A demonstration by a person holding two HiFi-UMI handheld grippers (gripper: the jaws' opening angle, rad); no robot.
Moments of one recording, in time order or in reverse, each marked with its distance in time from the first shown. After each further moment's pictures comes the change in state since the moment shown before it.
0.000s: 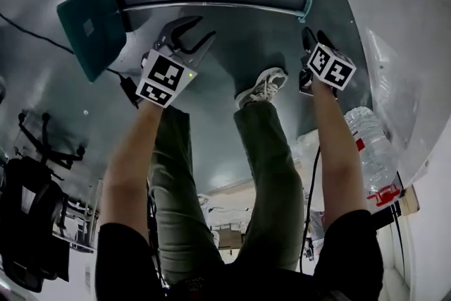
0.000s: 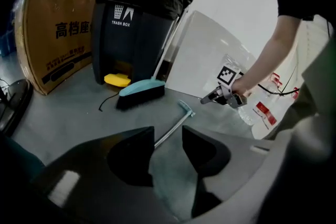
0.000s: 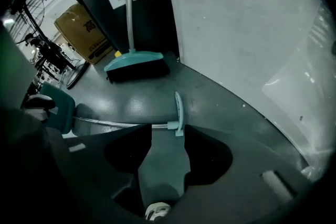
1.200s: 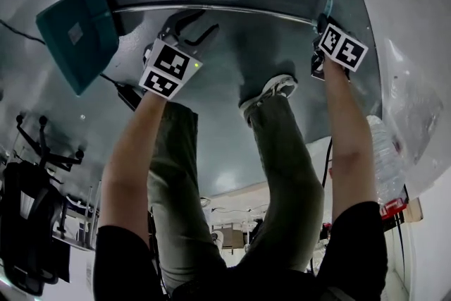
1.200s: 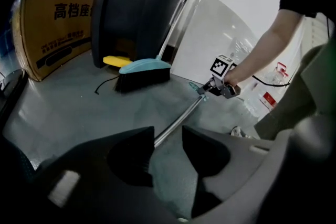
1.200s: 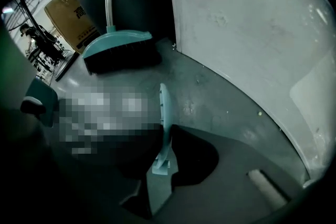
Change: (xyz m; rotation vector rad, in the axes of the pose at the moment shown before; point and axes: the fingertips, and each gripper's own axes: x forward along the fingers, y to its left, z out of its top) left arm 0.058 0.027 -0.055 -0.005 0.083 0.011; right arm 0.090 -0.030 0.010 -0.040 0.025 -0.051
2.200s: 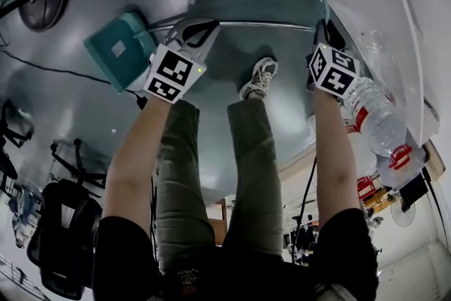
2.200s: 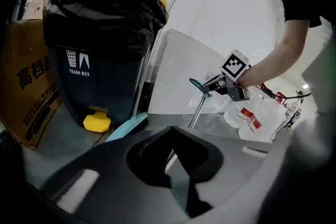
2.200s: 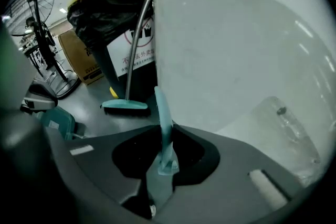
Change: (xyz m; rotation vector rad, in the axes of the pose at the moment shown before) left arm -0.091 -0.075 0.198 0.184 -0.093 -0.151; right arm -0.276 -0.011 0.086 -0.022 -0.257 -0.195
